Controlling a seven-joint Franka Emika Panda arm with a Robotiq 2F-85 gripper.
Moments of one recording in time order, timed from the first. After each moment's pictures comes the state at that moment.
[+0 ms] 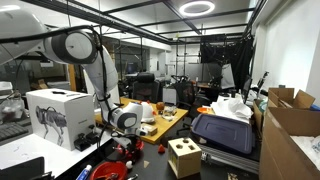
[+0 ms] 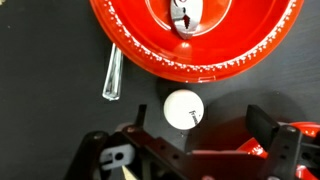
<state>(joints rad) 0.20 1.00 0.05 -1.77 0.03 2.62 0.03</state>
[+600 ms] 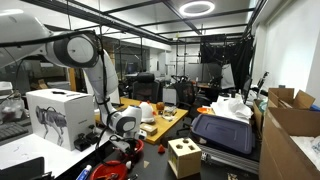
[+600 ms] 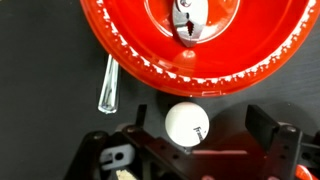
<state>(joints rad) 0.20 1.04 0.05 -1.77 0.03 2.66 0.03</state>
